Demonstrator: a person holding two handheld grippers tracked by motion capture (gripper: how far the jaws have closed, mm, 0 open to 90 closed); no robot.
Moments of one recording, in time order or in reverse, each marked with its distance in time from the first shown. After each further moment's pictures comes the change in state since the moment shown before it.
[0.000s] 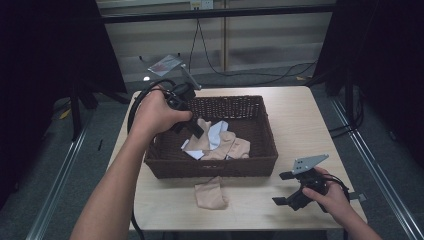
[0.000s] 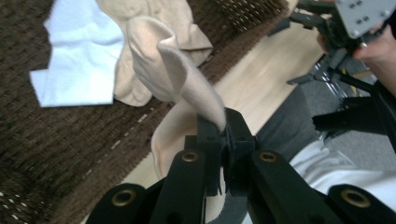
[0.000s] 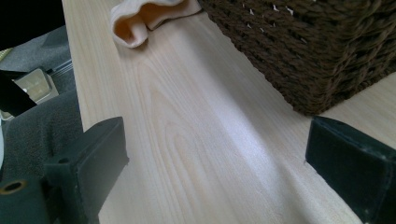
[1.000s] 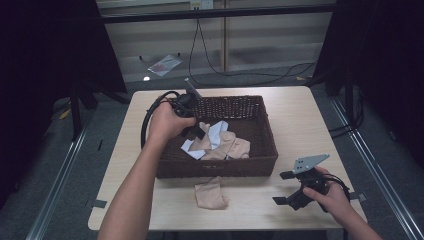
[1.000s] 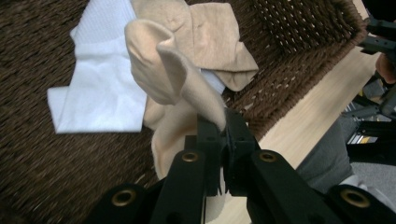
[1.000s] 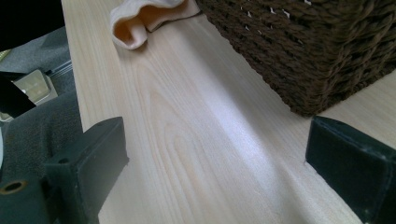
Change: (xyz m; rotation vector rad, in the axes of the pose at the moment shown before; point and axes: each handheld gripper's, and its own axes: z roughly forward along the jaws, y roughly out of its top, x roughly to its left) left arm 0.052 0.008 0.051 -0.043 0.055 -0.057; right arm 0.000 0.000 -0.002 -0.006 -0.006 -0.002
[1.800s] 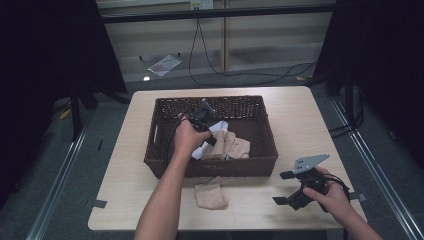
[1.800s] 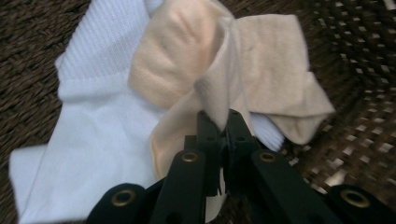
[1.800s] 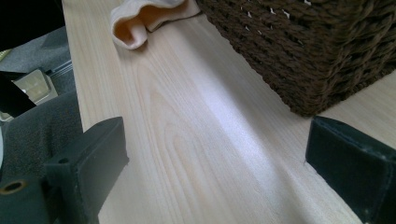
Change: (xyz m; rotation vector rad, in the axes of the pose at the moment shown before) left arm 0.024 0.011 0.094 -0.076 0.057 -0.008; right arm 0.000 0.000 0.000 0.004 0.002 0.004
